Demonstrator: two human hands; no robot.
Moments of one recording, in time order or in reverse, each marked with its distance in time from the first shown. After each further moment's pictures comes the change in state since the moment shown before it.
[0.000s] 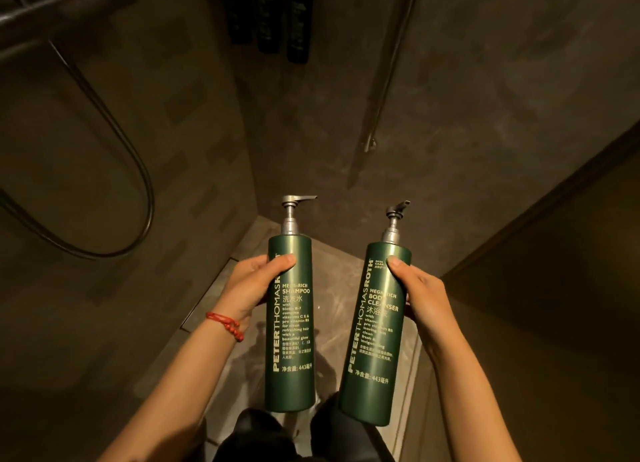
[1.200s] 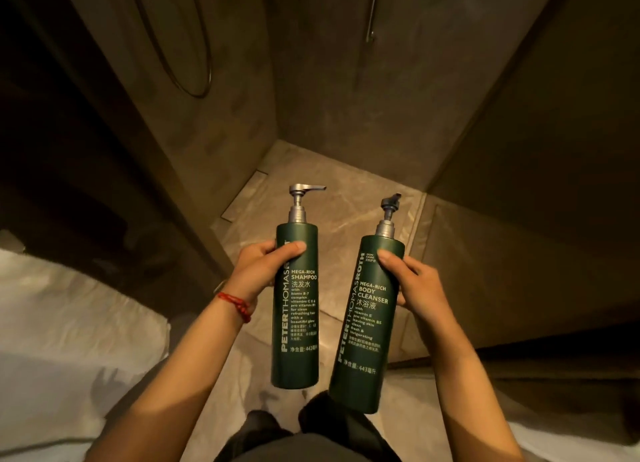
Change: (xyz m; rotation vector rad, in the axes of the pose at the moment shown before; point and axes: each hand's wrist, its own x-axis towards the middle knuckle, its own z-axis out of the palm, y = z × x) left_hand -0.454 -0.237 -0.033 0.102 0.017 -0.001; right_hand -0.487 0.196 -0.039 0.005 -0.030 0.026
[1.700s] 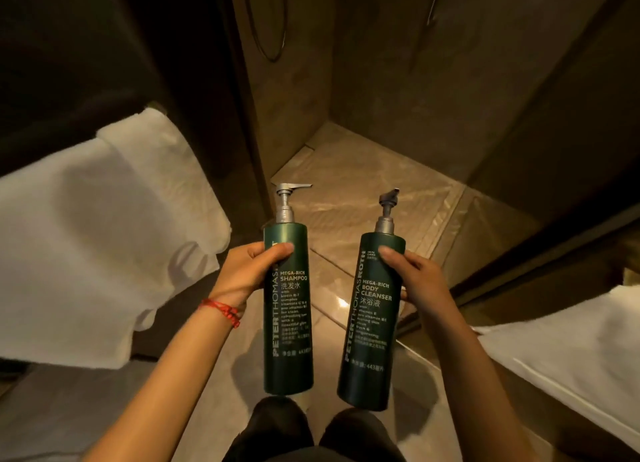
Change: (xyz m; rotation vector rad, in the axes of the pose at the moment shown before) left_hand -0.200 -0.112 -0.052 -0.156 0.206 -0.034; right_hand -0.170 0.072 0.016 -0.058 -0.184 -0.008
